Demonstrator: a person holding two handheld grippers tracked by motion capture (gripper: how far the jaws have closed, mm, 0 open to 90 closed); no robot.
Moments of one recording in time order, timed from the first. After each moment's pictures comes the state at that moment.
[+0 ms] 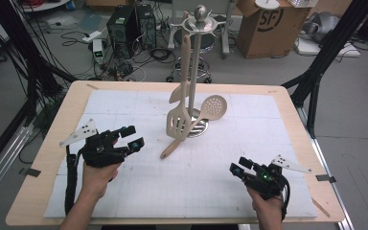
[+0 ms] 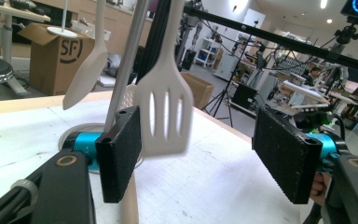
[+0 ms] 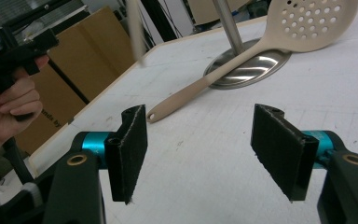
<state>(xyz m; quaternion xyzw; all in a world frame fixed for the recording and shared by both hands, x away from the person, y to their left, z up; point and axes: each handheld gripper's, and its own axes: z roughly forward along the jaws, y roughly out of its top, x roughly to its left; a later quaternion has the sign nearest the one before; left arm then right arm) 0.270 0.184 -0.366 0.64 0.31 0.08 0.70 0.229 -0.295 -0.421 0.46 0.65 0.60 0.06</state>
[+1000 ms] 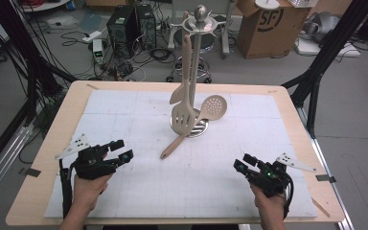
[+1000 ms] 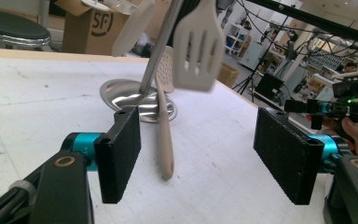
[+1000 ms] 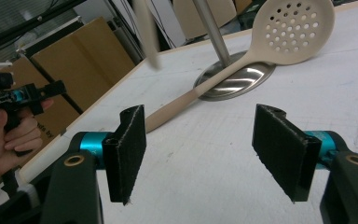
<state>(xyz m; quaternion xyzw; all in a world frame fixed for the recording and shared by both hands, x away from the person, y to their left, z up) 0.258 0.212 -0.407 0.65 0.38 0.09 0.65 0.233 -0.303 -0.417 0.47 0.63 0.61 0.08</state>
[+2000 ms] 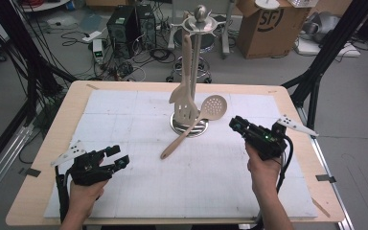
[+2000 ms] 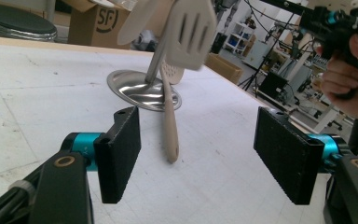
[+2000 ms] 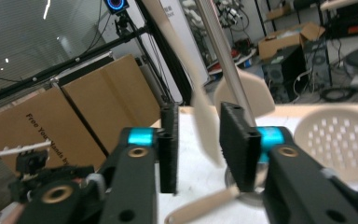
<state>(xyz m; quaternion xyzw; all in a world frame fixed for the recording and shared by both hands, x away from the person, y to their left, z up) 0.247 0.220 -0.416 0.65 0.38 0.09 0.65 0.289 -0.271 -0.325 0.41 0.61 0.67 0.10</state>
